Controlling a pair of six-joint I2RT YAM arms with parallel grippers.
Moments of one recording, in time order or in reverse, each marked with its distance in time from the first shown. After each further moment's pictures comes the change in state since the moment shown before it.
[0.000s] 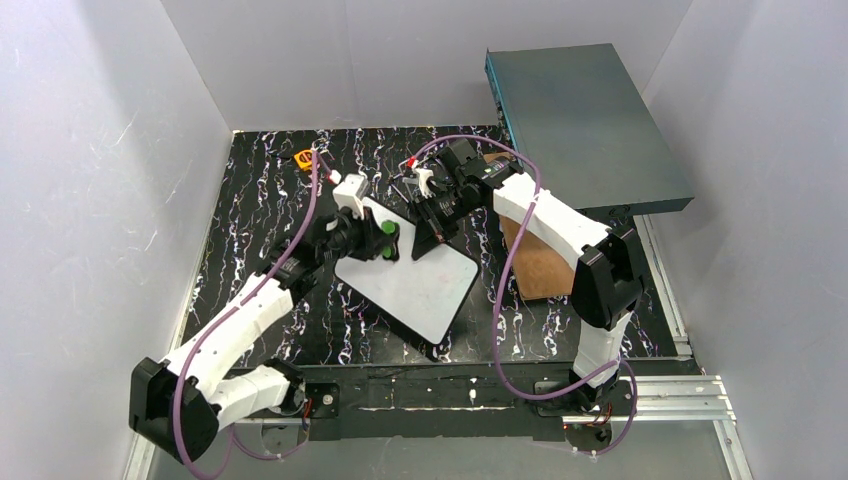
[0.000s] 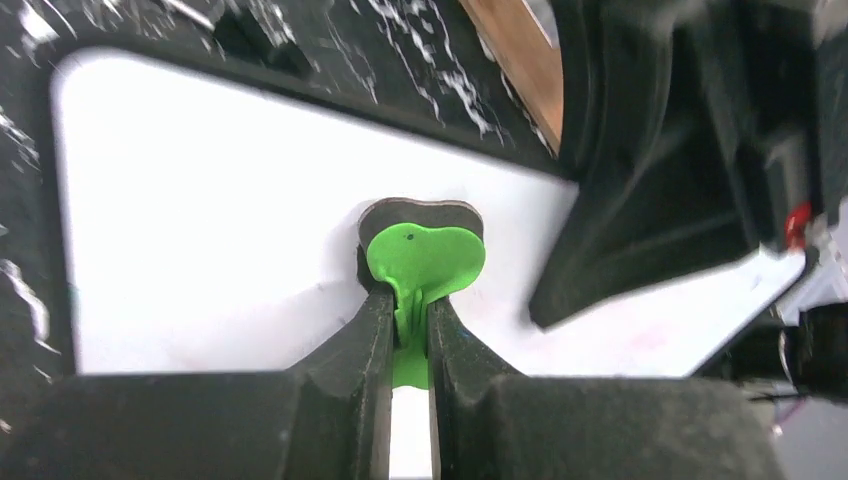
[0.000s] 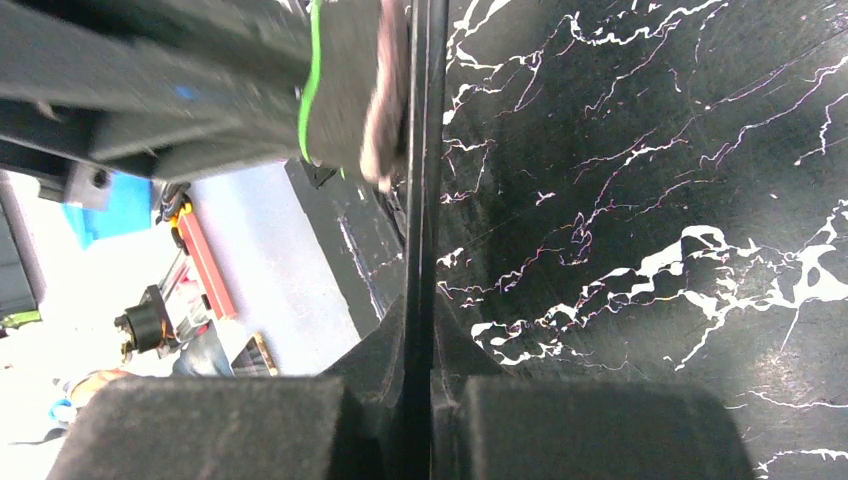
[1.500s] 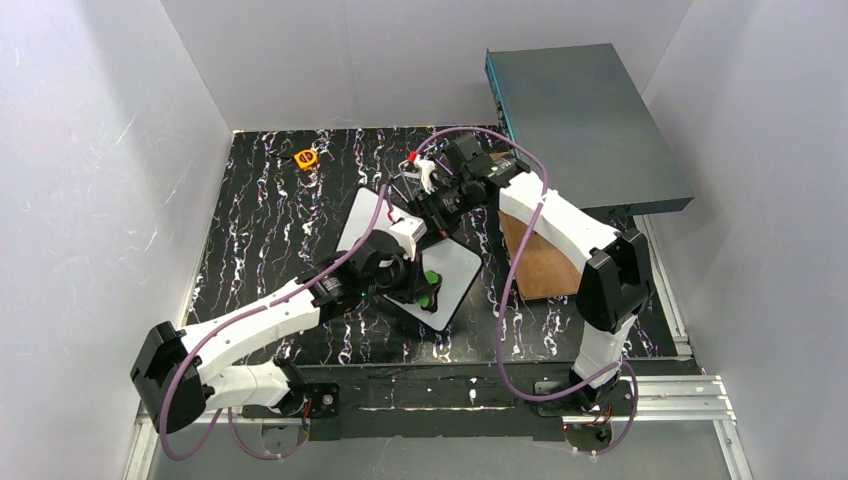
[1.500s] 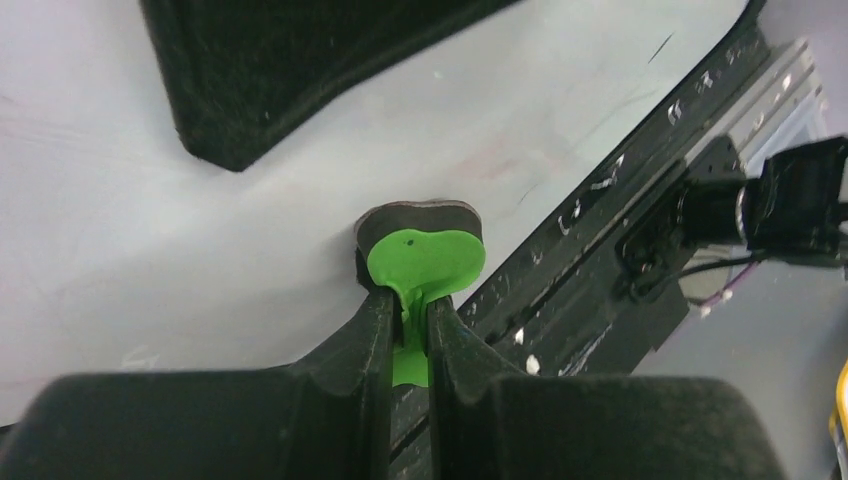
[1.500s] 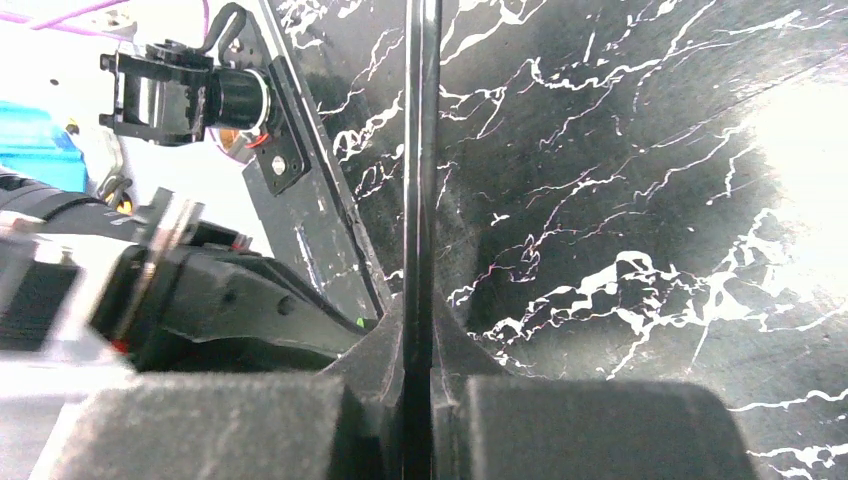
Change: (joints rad) left arm -0.404 0.061 -0.054 -0.070 -0.122 -0.155; right arm -0.005 -0.030 -0.001 0.022 0.032 -0.113
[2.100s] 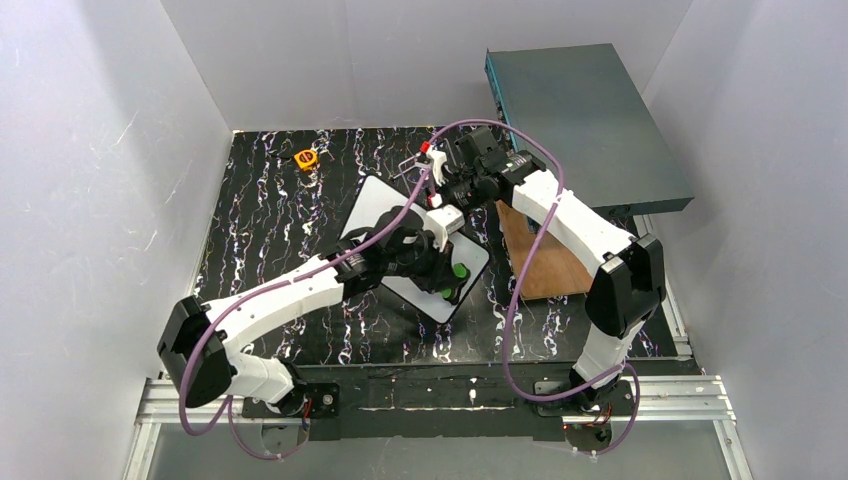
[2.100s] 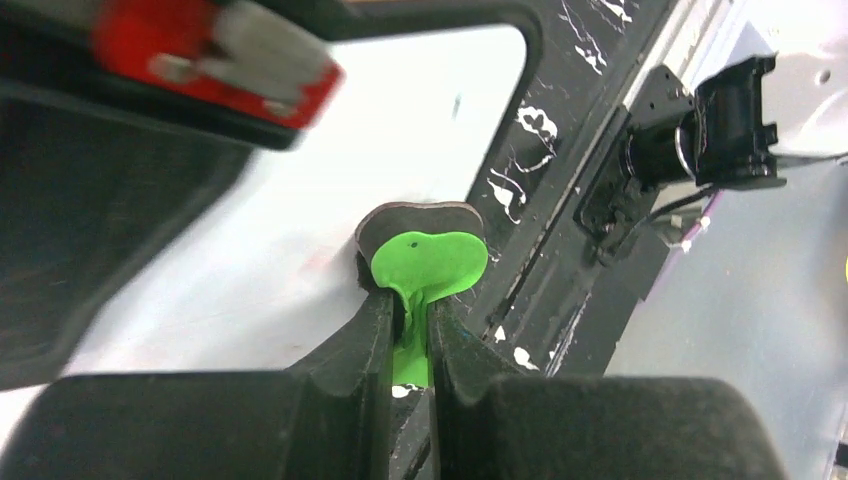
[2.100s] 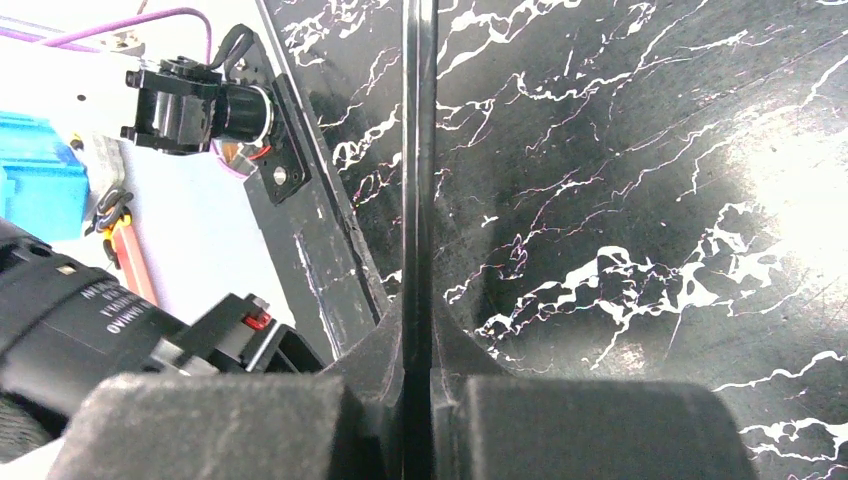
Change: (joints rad) left arm -0.014 0.179 0.249 -0.036 0.166 0.221; right arm -0.049 -0.056 -0.017 0.017 -0.014 -0.002
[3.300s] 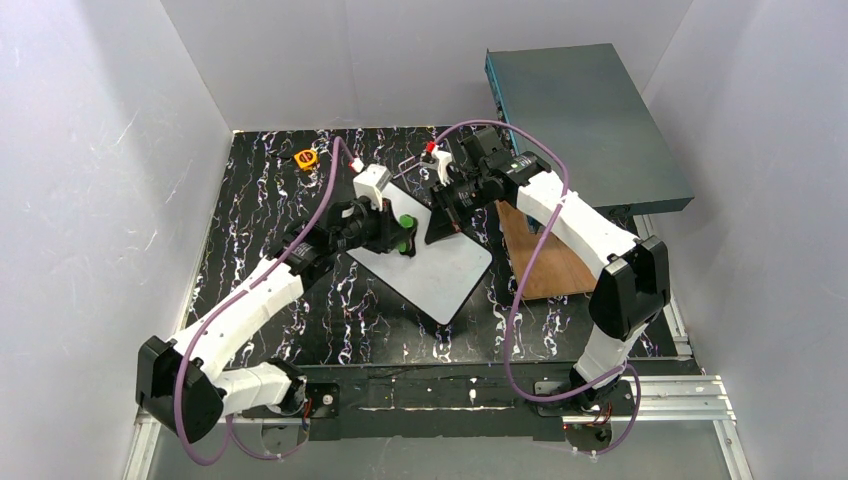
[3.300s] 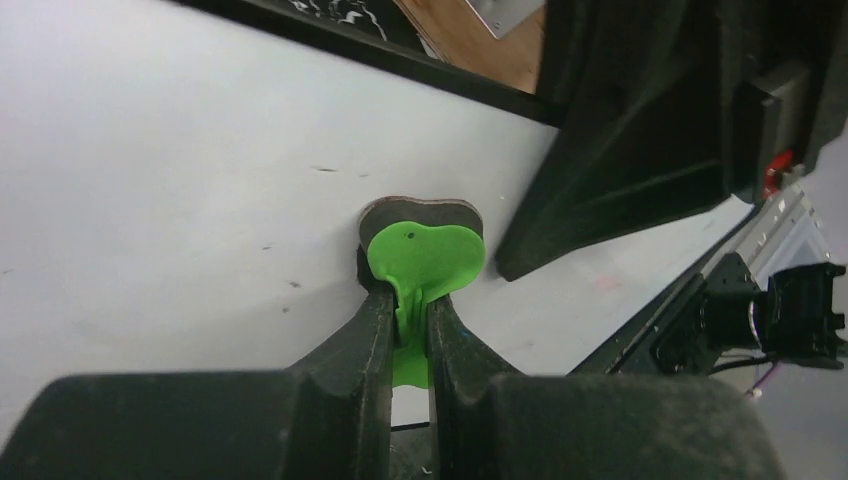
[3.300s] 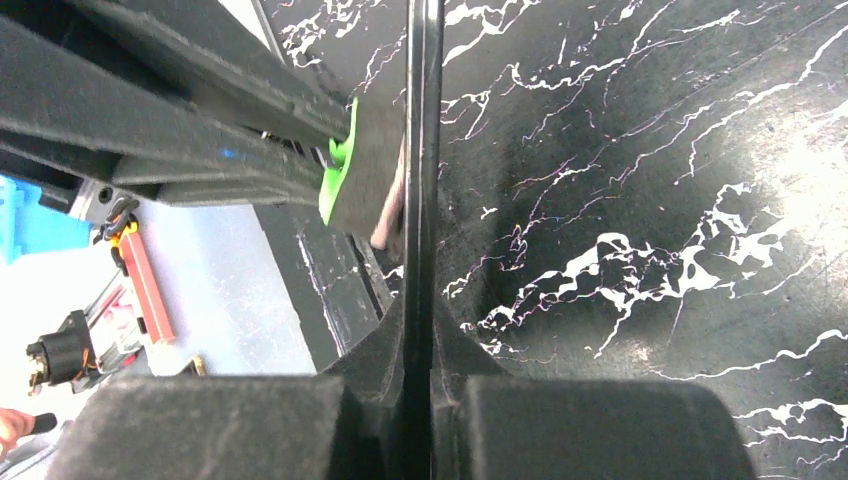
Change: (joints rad) left arm 0.360 -0.161 -0.092 0.058 -0.035 -0.043; right arm -0.022 -0.021 -0.029 0.003 0.012 0.015
